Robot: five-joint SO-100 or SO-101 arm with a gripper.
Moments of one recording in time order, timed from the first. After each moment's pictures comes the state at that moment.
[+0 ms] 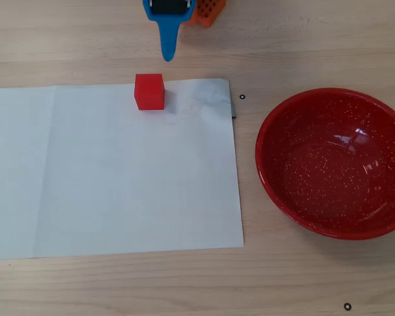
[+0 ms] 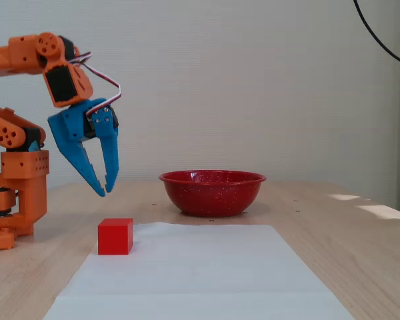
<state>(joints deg) -5.5 152.2 140.4 77.0 3.6</state>
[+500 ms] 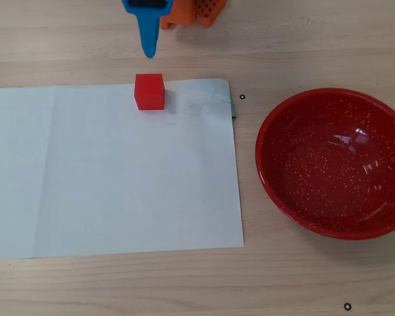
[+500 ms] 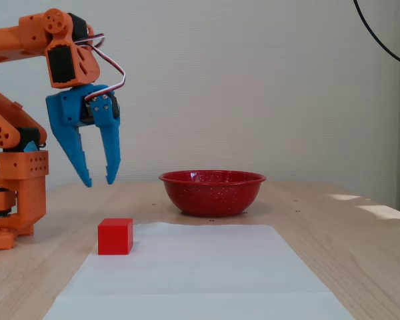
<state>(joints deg) -13.3 139.6 127.9 85.7 6.9</state>
